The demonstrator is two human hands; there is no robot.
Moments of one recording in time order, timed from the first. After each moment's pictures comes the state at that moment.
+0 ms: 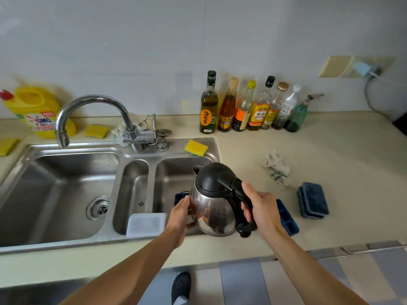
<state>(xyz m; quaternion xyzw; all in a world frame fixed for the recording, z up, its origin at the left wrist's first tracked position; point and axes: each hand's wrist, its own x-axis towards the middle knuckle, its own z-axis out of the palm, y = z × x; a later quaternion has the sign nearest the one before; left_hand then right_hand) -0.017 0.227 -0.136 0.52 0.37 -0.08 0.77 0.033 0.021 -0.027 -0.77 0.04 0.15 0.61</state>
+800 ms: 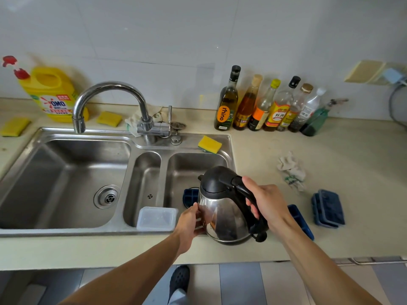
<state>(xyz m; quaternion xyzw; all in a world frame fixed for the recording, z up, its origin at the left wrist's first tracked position) -0.031 0.241 -0.157 0.44 0.44 -0.14 0.77 0.050 0.064 -0.008 -0.82 0.04 0.21 0.53</state>
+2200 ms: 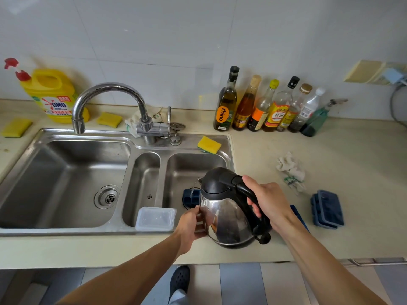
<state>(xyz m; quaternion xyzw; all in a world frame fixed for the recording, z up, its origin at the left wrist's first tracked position) -0.034 0.233 -0.135 0.44 0.45 -0.16 0.77 0.053 0.060 0.008 -0.82 0.06 0.23 0.52</state>
